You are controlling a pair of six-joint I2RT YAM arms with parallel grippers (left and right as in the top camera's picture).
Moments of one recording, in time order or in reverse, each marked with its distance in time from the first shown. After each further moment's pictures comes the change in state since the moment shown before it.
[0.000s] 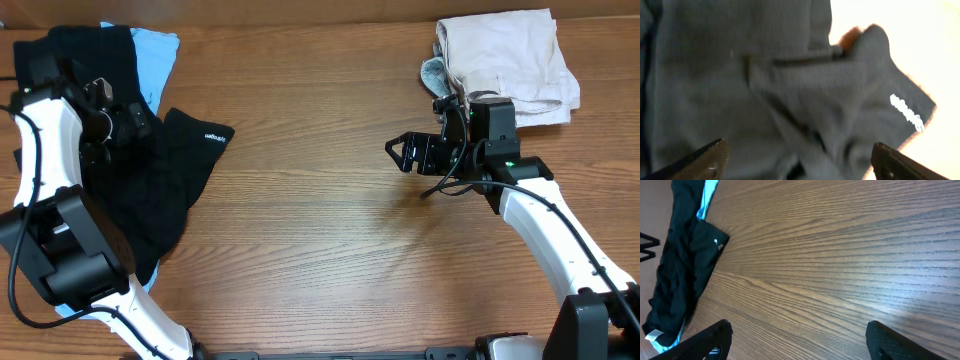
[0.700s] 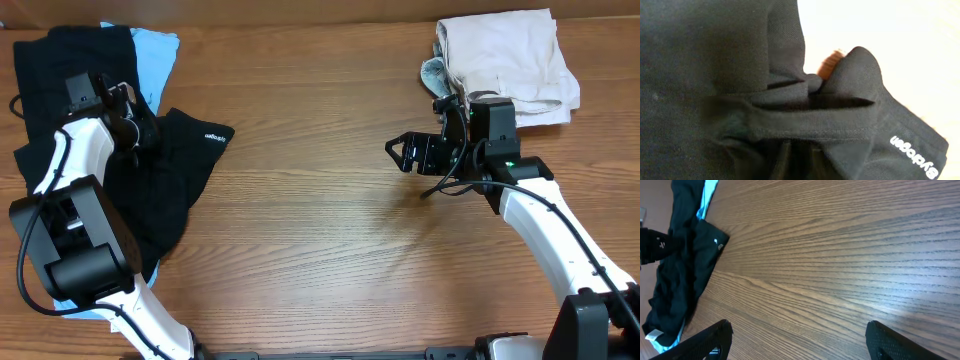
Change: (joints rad) left arm -0.054 0.000 -0.232 0.372 0.029 -0.046; right arm 0.000 0.000 0.000 0.001 0.000 0.000
